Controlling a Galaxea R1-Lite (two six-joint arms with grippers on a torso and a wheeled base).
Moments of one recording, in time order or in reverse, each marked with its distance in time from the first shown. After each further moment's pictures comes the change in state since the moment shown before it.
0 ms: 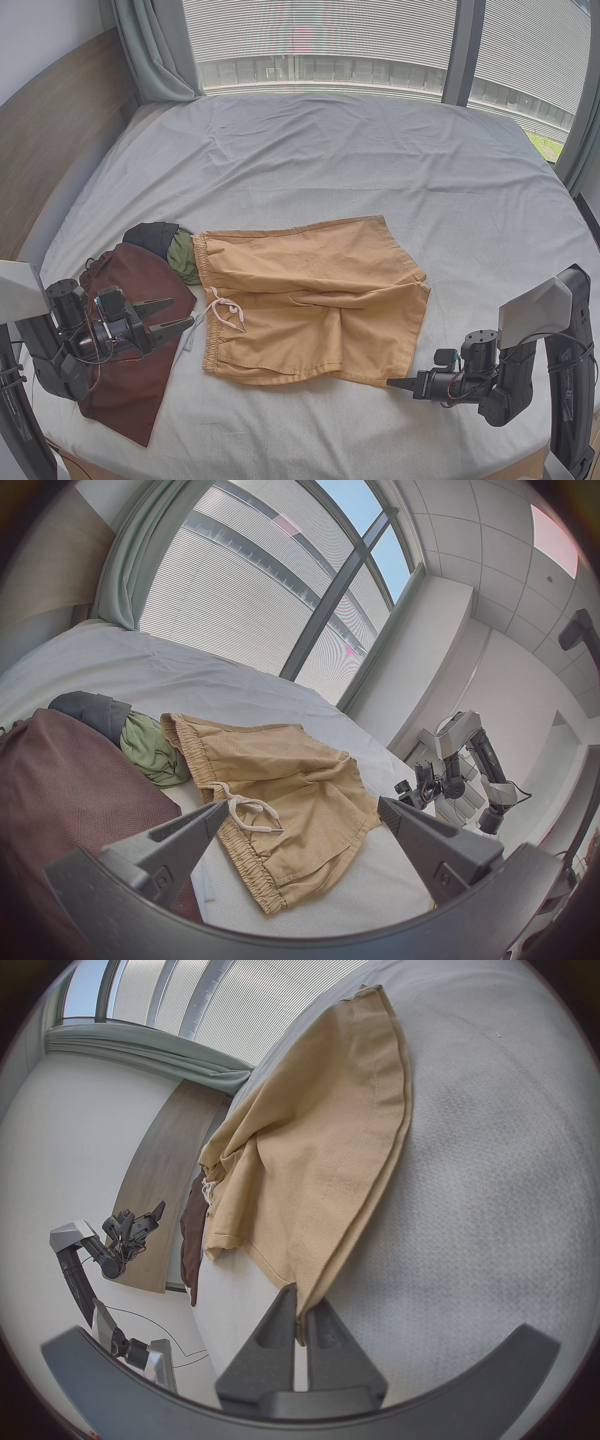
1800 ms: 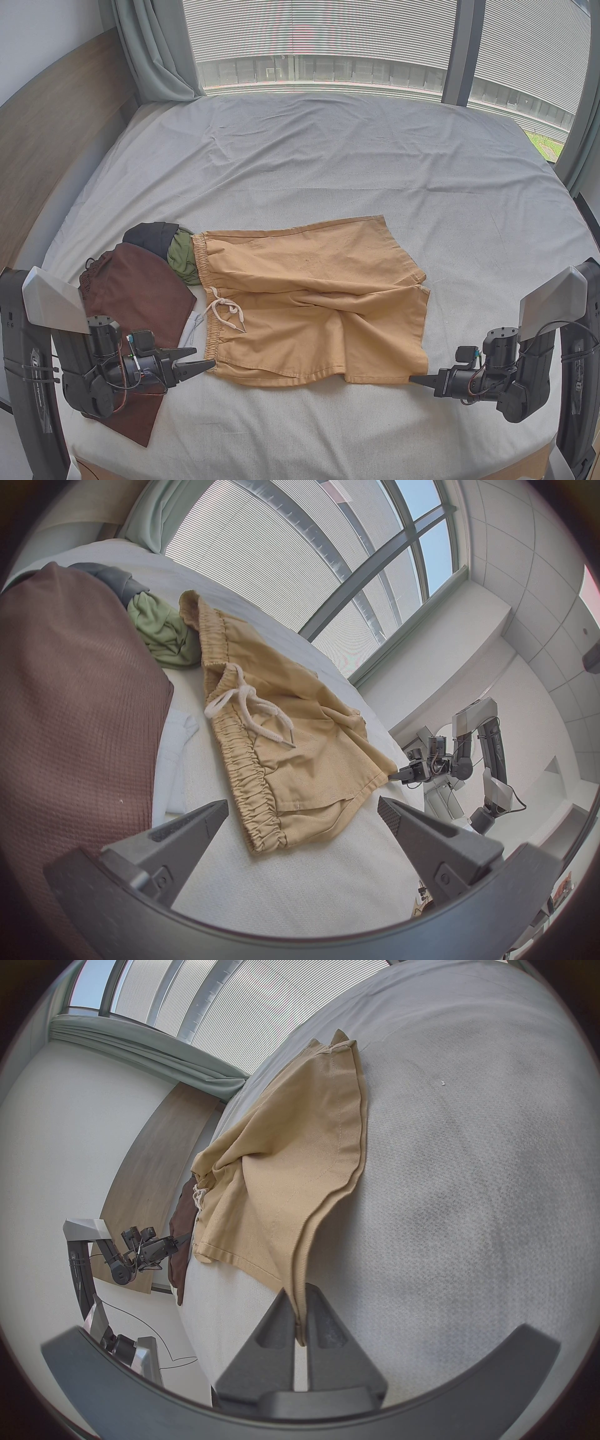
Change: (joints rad) left arm -0.040 0.283 -0.007 0.000 0.014 -0.013; right arm -0.107 -0.054 0.094 -0.002 0.006 -0.109
